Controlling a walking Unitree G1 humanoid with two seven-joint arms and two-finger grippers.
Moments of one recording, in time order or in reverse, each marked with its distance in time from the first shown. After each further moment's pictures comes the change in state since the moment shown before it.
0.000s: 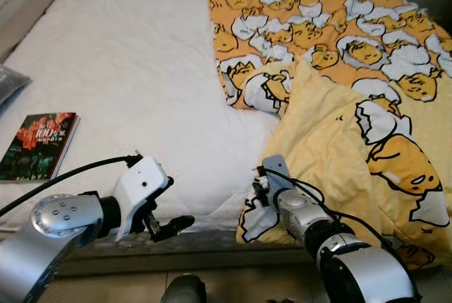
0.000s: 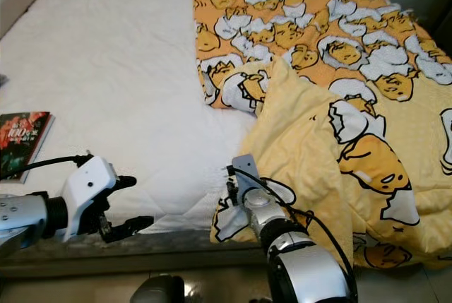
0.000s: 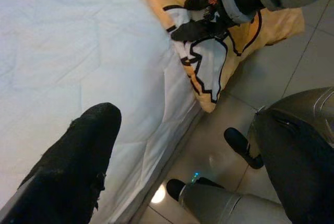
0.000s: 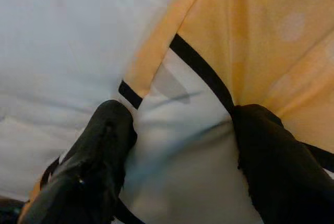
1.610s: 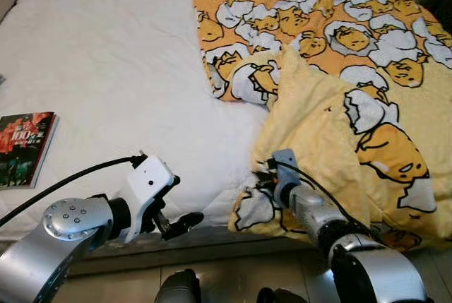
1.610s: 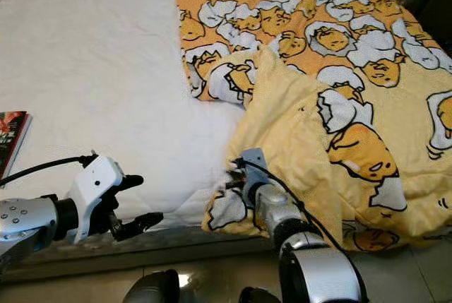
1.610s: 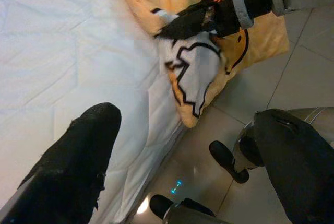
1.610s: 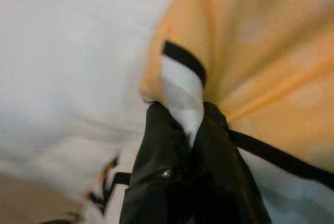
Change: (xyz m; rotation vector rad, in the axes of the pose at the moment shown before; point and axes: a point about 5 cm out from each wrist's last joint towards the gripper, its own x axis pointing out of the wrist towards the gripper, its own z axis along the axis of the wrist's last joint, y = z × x) left arm 0.011 -0.005 0.001 -0.061 -0.047 0.020; right arm -0.007 -0.004 0.013 0.120 -0.210 0.405
